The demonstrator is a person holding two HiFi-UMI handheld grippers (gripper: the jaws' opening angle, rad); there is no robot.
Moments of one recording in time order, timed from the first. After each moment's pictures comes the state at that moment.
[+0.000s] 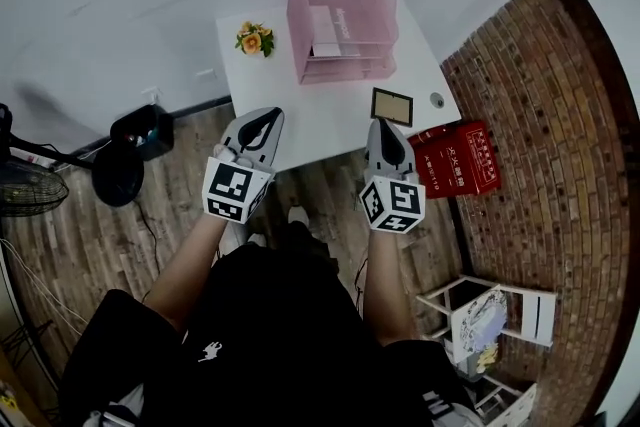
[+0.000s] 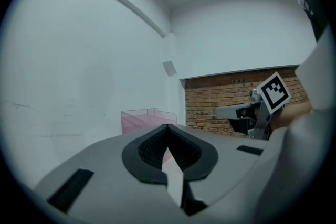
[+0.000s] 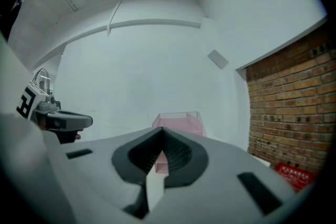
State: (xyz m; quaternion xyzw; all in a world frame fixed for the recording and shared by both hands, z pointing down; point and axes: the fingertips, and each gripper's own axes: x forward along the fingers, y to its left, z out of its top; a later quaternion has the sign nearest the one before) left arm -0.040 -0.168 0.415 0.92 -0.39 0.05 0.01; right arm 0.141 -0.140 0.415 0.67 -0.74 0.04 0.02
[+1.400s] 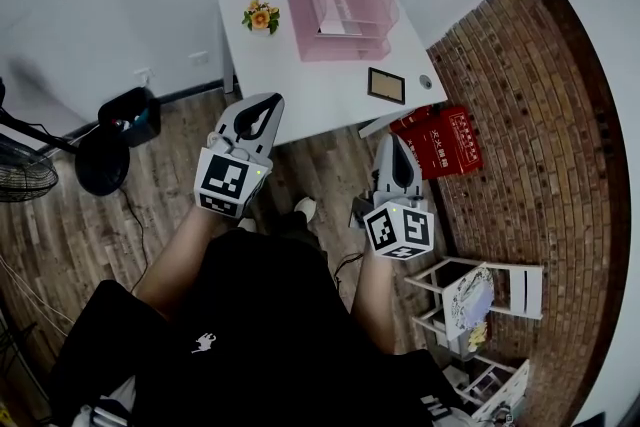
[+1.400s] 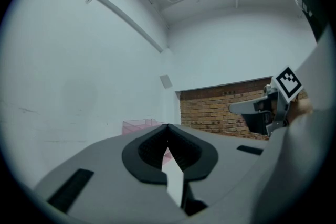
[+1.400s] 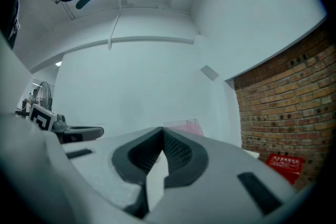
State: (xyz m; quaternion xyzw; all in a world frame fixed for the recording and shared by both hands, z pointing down) left arm -0.101 -0.096 0.383 0.93 -0.37 -0.01 -0.01; right arm 0.079 -0.013 0.367 0.70 -0.71 0.04 -0.03
